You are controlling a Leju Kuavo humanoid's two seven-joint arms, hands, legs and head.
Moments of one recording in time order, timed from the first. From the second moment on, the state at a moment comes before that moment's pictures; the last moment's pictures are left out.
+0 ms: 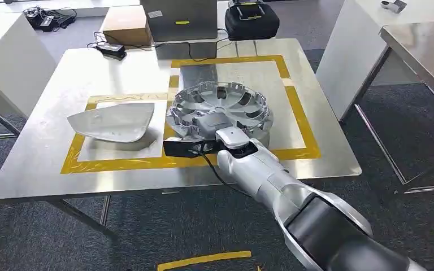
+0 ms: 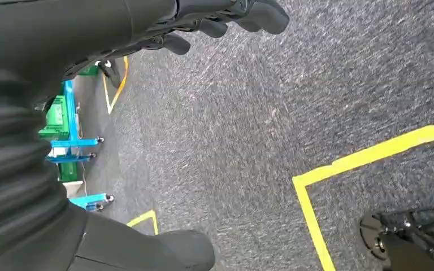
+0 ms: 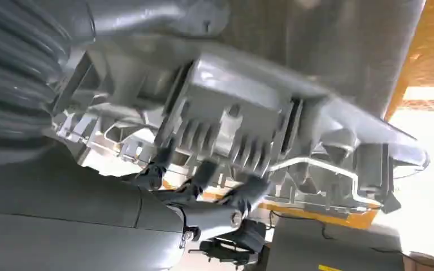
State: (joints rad) left arm -0.21 -0.09 0.71 -0.18 -1.33 0.07 0.14; right arm -0.94 0.28 0.70 -0.29 0.99 0.07 -0.10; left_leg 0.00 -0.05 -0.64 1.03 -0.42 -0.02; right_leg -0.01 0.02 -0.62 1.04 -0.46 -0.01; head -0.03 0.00
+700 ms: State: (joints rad) left arm -0.20 -0.09 0.72 -0.18 -1.31 0.06 0.15; right arm -1.00 0.25 0.63 -0.32 0.82 -0.03 -0.15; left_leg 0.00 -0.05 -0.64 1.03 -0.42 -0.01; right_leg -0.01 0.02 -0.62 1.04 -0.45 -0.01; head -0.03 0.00
